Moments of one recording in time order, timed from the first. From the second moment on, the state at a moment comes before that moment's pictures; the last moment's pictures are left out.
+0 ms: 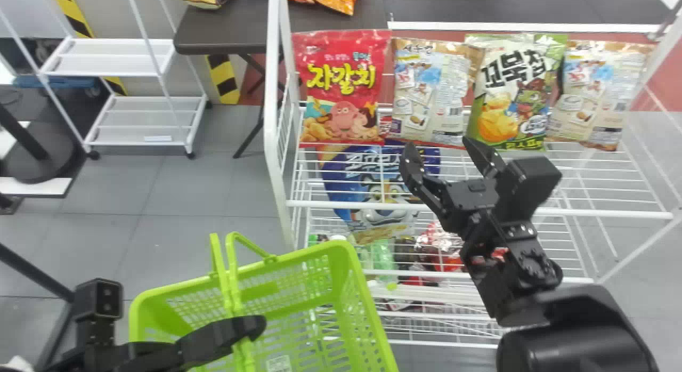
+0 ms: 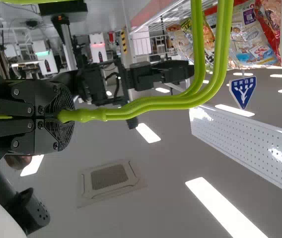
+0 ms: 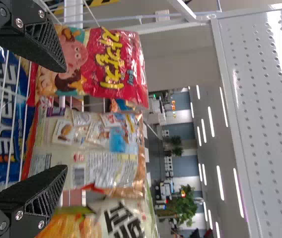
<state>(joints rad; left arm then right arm) 0.36 0.17 0.37 -1.80 0.58 1.37 -1.57 0.15 -0.02 0.21 -1.73 -0.11 0.06 0.04</state>
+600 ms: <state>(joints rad) 0.37 0.18 0.38 -1.78 0.58 1.37 -1.57 -0.26 0.00 0.38 -1.29 -0.10 0.08 0.00</state>
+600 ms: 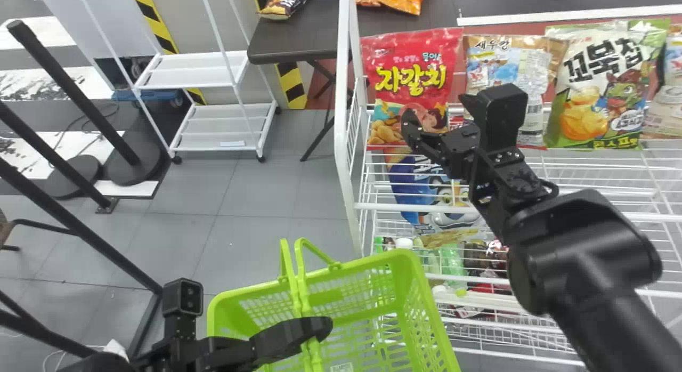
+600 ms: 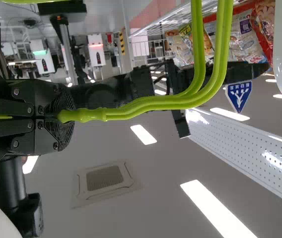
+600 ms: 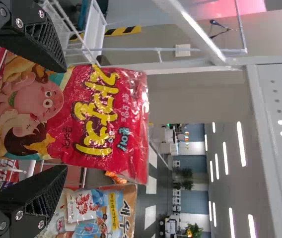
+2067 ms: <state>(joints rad) 0.36 0.18 0.40 -1.75 0.58 1.36 -1.57 -0.54 0.00 0.38 -0.86 -0.10 -0.09 0.25</state>
